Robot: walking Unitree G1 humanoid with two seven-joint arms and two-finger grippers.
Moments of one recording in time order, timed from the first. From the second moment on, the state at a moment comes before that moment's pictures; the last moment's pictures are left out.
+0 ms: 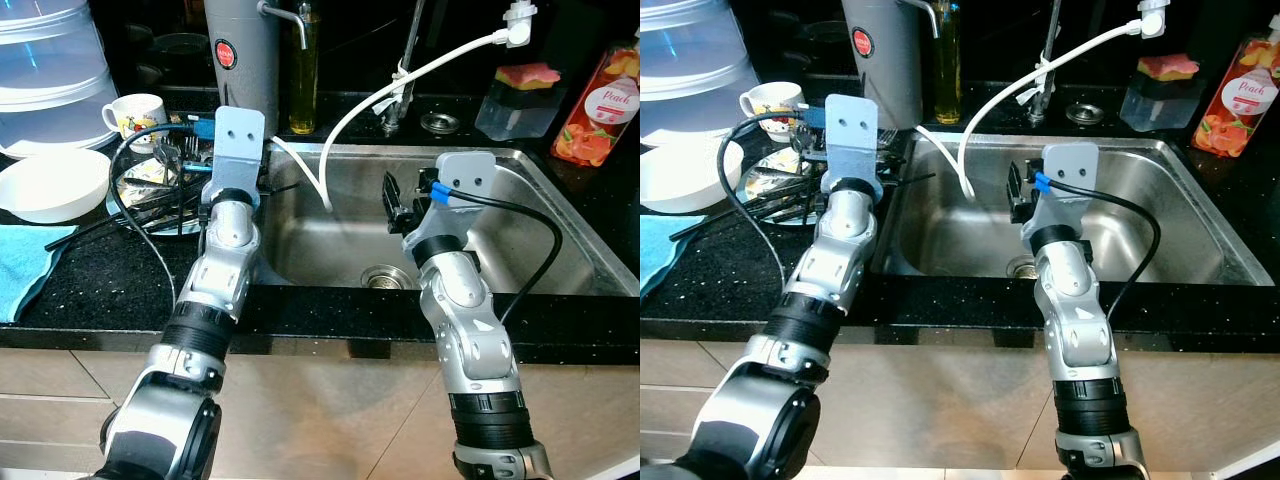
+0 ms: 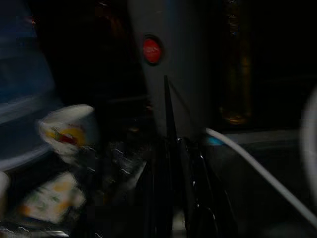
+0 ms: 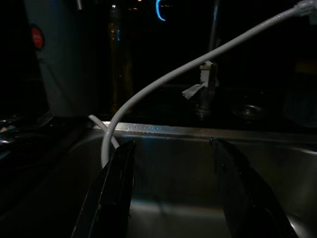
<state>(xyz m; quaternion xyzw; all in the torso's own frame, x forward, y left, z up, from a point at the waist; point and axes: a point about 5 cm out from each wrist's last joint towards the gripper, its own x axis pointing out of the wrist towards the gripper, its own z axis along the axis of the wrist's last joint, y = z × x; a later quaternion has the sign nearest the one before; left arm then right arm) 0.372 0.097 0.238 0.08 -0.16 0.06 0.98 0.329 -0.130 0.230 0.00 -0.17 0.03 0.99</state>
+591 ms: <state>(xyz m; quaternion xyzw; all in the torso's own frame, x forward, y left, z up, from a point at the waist) 0.337 0.055 0.242 0.02 -0.10 -0.18 0.98 0.330 -0.171 0.240 -0.07 -0.17 0.02 0.98</state>
